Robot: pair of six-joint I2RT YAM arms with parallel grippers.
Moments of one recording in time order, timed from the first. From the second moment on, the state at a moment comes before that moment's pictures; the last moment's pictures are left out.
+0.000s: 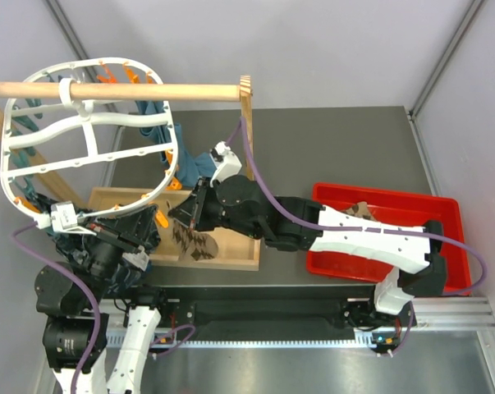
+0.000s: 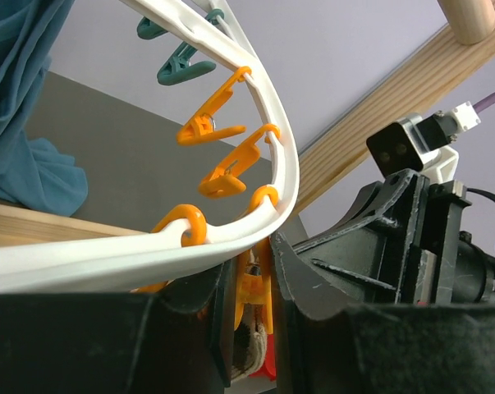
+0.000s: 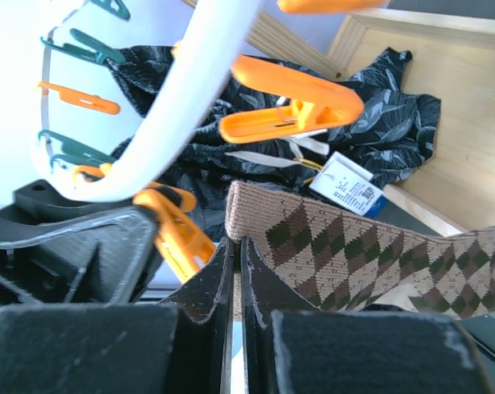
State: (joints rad) left arm -0.04 0.30 1.12 -0.68 0.28 -0.77; right arm 1.37 1.61 1.74 -0.36 0.31 1.01
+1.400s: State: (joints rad) left arm -0.04 0.30 1.14 -0.74 0.28 -0.75; right arm 1.38 1.67 1.82 -0.34 0.28 1.01
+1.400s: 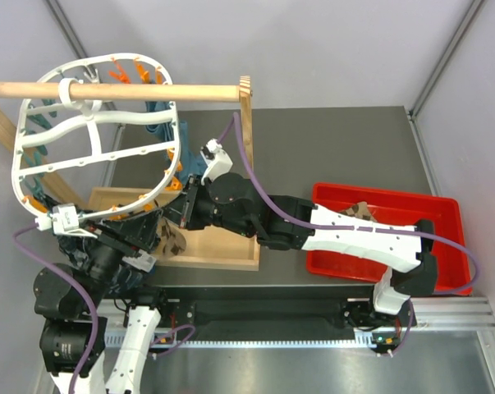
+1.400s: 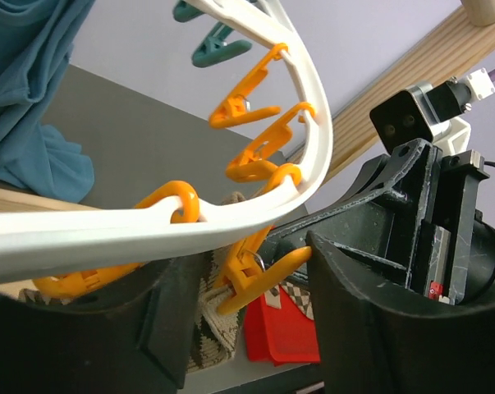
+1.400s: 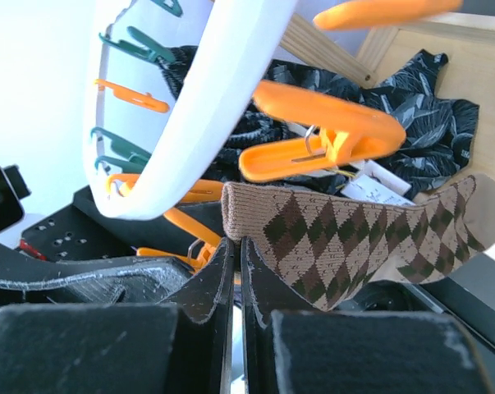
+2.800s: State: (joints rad) left arm -0.04 0.35 1.63 -1.03 0.33 -0.67; right arm 1.39 1.39 1.57 -0.30 0.32 0.28
